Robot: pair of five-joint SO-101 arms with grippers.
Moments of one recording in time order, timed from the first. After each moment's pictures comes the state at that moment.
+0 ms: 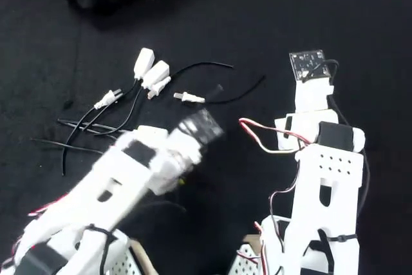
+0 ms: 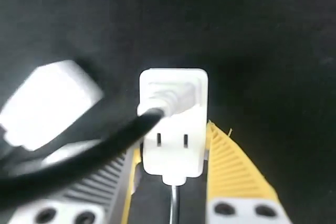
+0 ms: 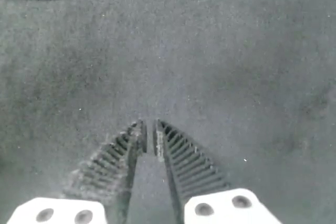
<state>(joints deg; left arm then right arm) 24.6 -33.2 54.1 60.1 -23.7 12.1 -40.0 42.8 71.2 17.3</state>
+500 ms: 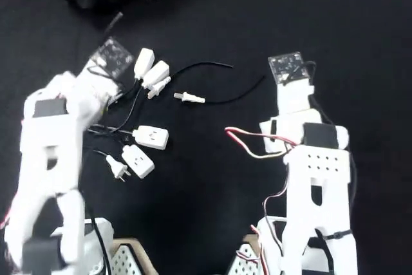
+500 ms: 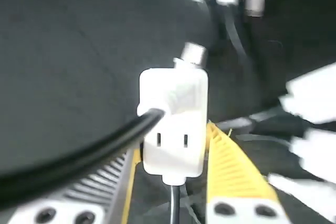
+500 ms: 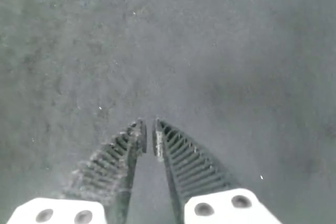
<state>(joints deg) -12.7 -23.1 33.0 50.0 -49.7 5.7 -40.0 46.2 68.3 17.3</state>
